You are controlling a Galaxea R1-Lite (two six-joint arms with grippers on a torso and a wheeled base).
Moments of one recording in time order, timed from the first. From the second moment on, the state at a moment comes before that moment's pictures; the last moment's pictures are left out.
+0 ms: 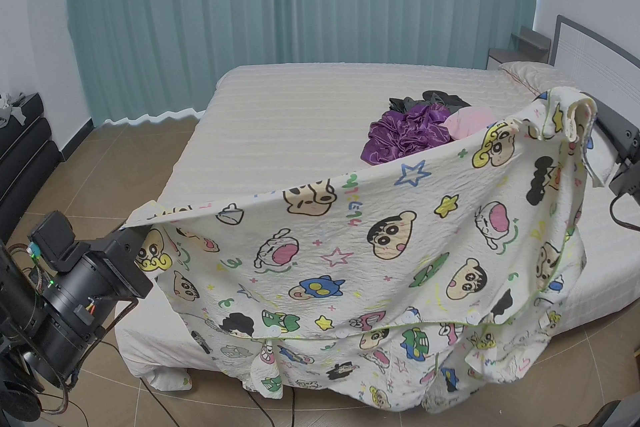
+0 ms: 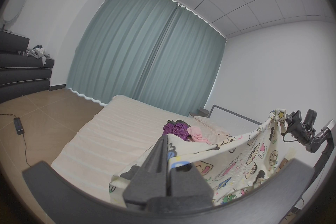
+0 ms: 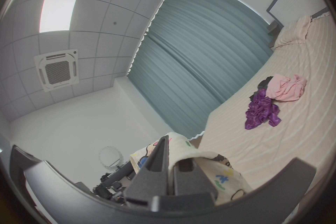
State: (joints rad) left arm -0.61 1.32 -0.20 -1.18 0.35 -0.35; right arm 0.32 1.18 -0.52 -0.93 0.24 0.77
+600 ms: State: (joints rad) left arm -0.45 1.60 -0.49 -1.17 0.28 -0.37; right arm 0.23 1.51 -0.67 -0.99 0.23 0.75
